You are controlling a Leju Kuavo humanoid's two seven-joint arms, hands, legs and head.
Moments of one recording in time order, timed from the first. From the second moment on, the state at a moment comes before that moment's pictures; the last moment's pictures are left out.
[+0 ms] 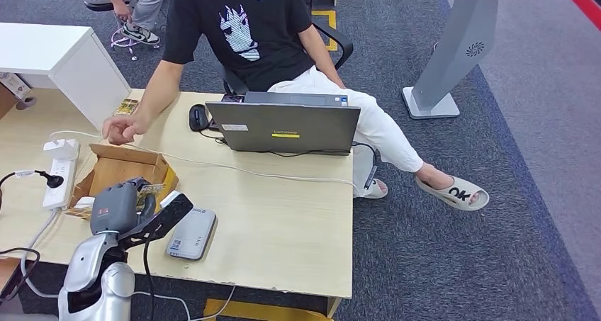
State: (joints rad) left arm -0.04 -0.19 0.44 -1.60 -1.43 0.04 -0.14; right arm 0.26 0.28 -0.65 -1.09 1.03 0.20 0.47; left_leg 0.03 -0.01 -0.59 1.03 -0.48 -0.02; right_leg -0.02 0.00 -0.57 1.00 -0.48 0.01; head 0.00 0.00
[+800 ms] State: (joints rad) left arm -0.02 -0.19 0.34 -1.58 -1.46 -0.08 -0.25; right arm 0.26 0.28 -0.65 -1.09 1.08 0.23 0.44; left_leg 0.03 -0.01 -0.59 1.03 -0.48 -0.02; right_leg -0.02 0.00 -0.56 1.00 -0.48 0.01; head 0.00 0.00
